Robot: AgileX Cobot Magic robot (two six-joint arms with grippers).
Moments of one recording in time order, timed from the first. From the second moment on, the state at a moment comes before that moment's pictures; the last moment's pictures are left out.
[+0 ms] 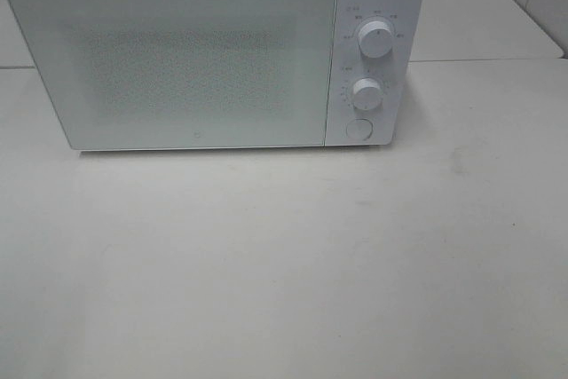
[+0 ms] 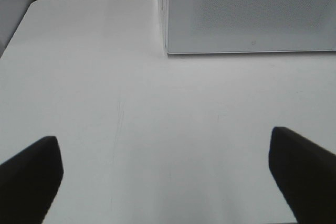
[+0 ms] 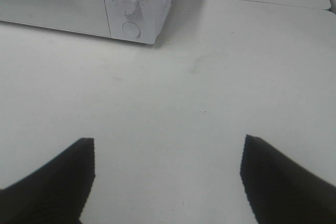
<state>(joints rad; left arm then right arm) 0.10 0.00 -0.52 -0.17 1.07 0.13 0.19 0.00 -0.51 0.00 0.99 -0.01</state>
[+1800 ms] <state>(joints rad) 0.10 0.00 -0.52 -0.17 1.07 0.13 0.19 0.66 -0.51 -0.01 0.14 0.01</state>
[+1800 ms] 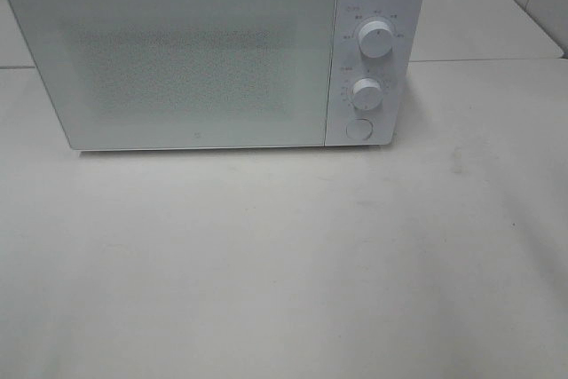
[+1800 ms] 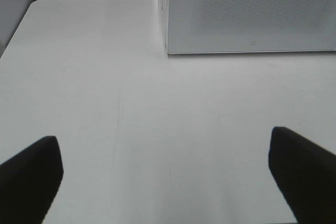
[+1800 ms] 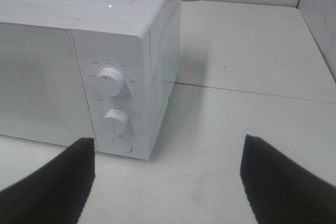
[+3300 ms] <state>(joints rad) 0.10 0.00 -0.52 -0.17 1.07 0.13 0.33 1.44 -0.24 0.34 -1.14 -0.11</state>
